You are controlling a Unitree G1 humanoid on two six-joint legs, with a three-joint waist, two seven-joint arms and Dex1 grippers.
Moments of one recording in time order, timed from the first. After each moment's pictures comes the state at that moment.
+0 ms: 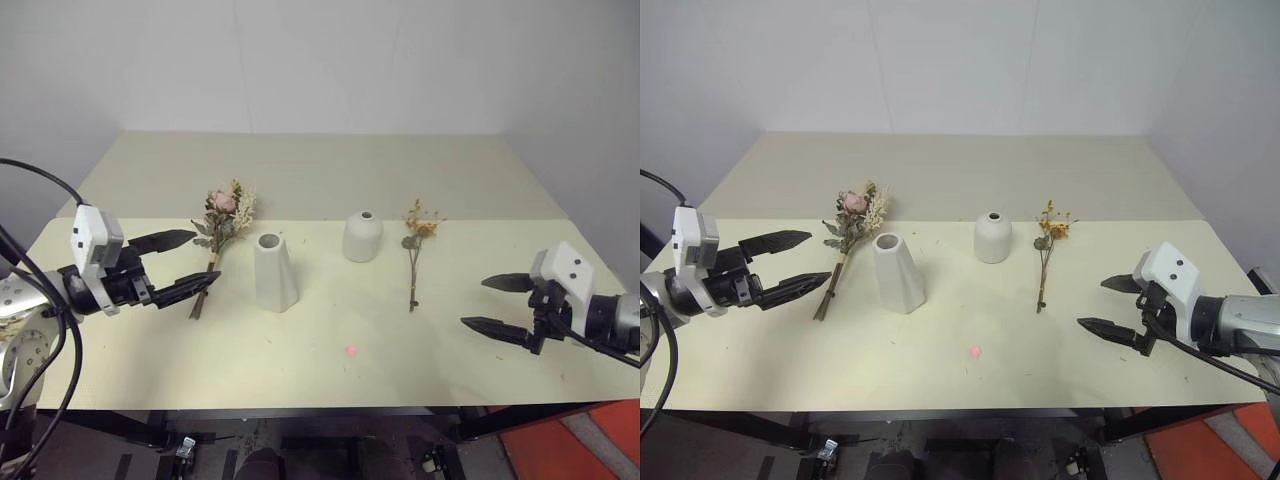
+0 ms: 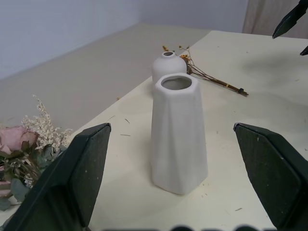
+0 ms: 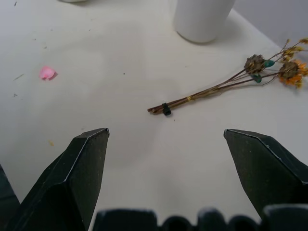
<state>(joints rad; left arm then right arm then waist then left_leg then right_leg) -0.22 0.88 0.39 -0.20 -0.67 0.46 -1.08 -0.03 -1.05 -0.33 -0.34 0.49 0.57 1.02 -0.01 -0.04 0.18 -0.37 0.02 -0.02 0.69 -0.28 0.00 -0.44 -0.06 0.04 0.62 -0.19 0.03</state>
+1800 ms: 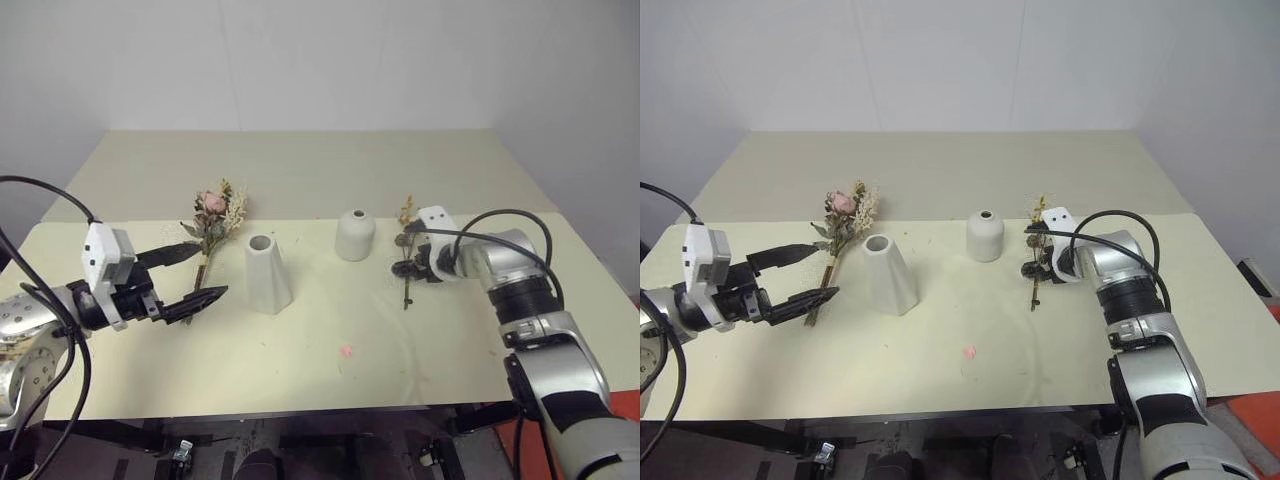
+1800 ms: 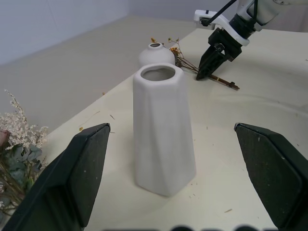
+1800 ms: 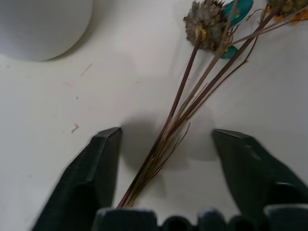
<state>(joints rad) -0.11 0.85 0.40 -0.30 -0.67 0.45 -1.03 -1.00 -0.49 0.17 0.58 0.17 1.05 0.52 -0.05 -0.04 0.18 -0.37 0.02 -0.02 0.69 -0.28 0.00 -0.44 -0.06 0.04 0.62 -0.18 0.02</state>
